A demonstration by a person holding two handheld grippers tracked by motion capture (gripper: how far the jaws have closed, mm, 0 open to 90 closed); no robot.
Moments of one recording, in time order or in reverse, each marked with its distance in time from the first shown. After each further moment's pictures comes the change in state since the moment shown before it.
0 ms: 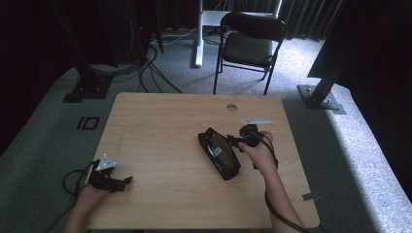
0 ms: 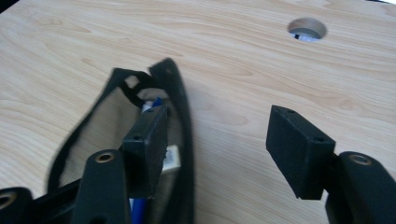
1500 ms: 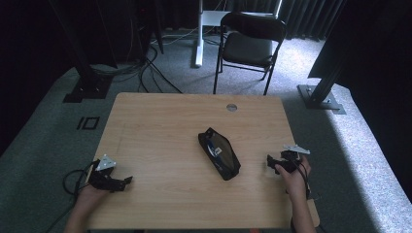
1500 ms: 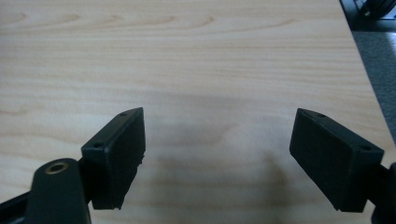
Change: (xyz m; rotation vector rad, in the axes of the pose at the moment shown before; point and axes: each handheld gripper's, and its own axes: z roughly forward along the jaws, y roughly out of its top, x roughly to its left) left arm 0.000 0.000 0.000 0.000 0.000 0.000; right arm -0.100 -0.120 -0.033 0.017 -0.351 0.212
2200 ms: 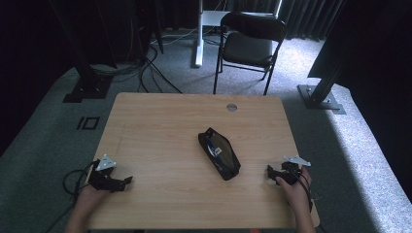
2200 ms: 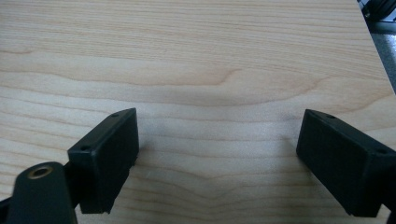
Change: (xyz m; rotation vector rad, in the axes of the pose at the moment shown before) left arm 0.000 0.000 0.000 0.001 0.000 0.001; right arm 0.001 -0.032 -0.011 -0.003 0.002 -0.045
